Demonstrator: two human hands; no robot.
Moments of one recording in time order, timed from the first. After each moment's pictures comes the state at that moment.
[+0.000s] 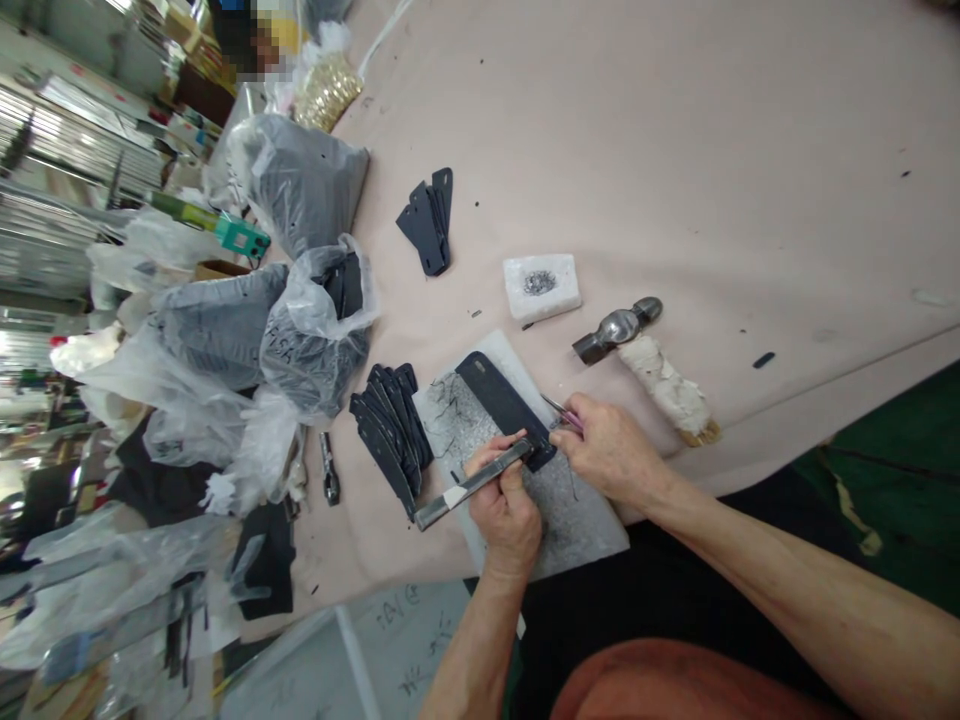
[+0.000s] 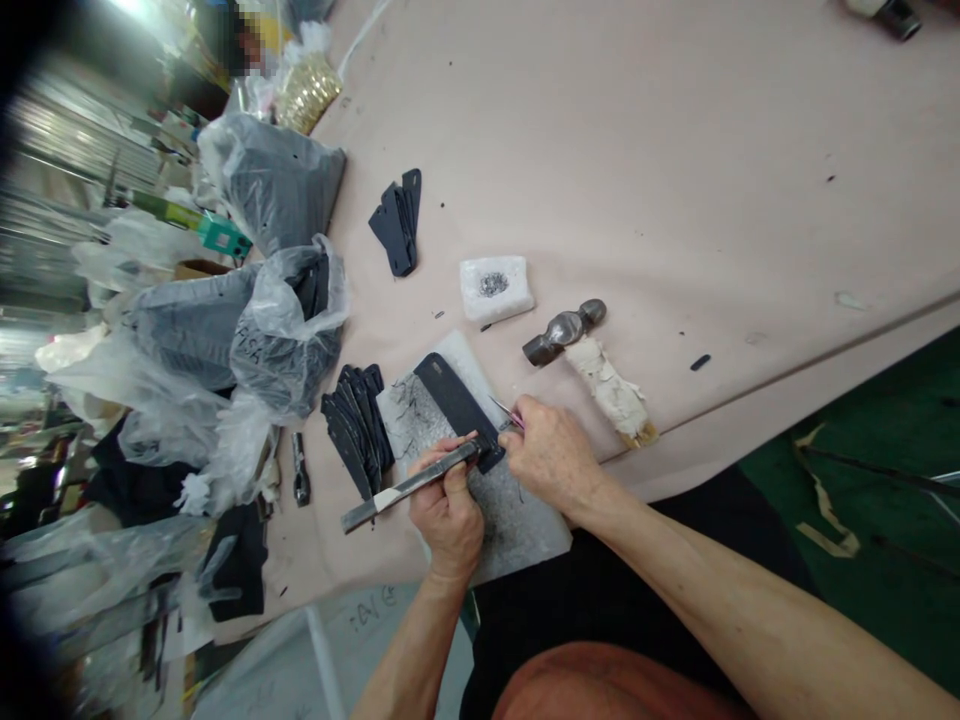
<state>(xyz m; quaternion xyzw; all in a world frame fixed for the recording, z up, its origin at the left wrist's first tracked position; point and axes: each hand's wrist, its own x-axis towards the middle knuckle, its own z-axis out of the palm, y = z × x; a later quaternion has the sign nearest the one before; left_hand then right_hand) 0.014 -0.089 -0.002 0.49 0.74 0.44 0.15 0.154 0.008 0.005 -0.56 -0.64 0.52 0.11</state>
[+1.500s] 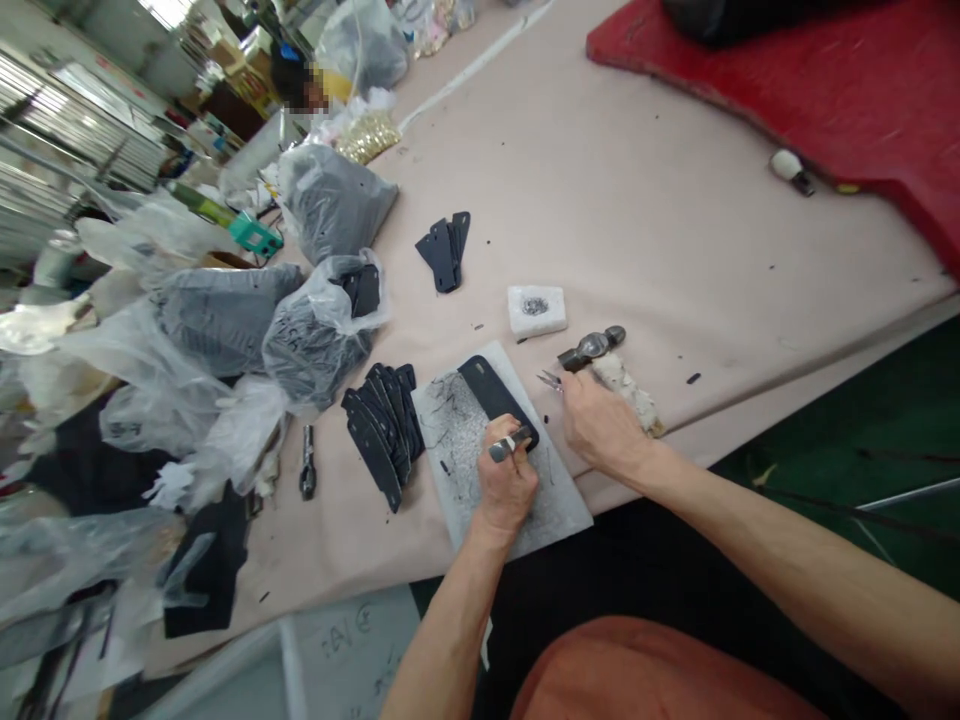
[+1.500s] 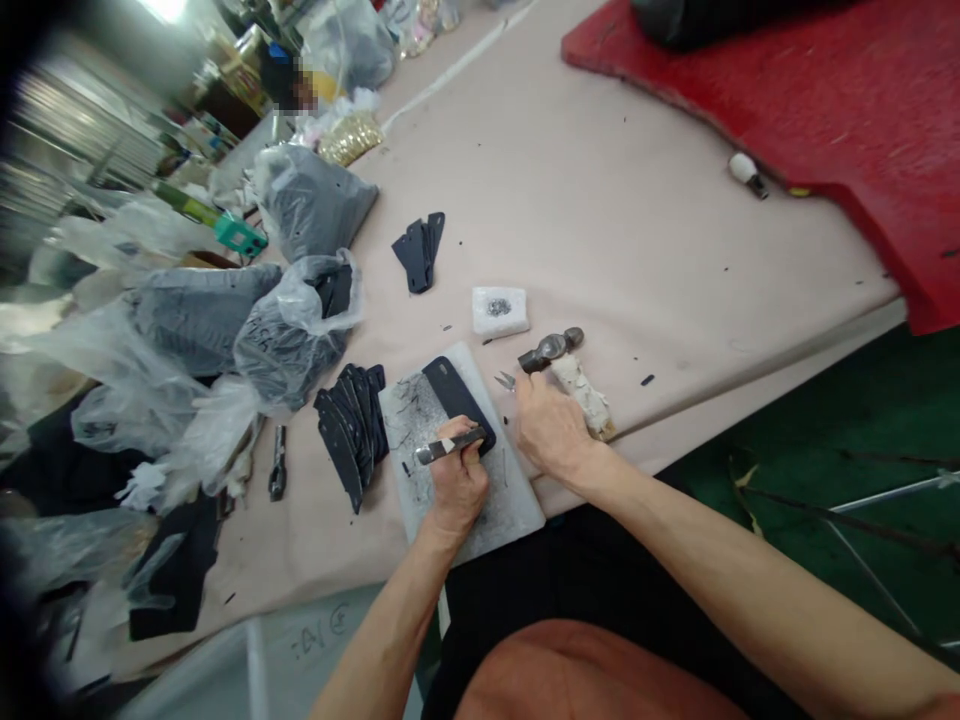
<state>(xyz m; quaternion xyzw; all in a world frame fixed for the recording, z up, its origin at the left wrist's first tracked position) 0.015 -0.068 -0.007 0.68 0.63 0.38 0.04 0.172 0.014 0.025 -0.53 -0.81 0.22 0.07</state>
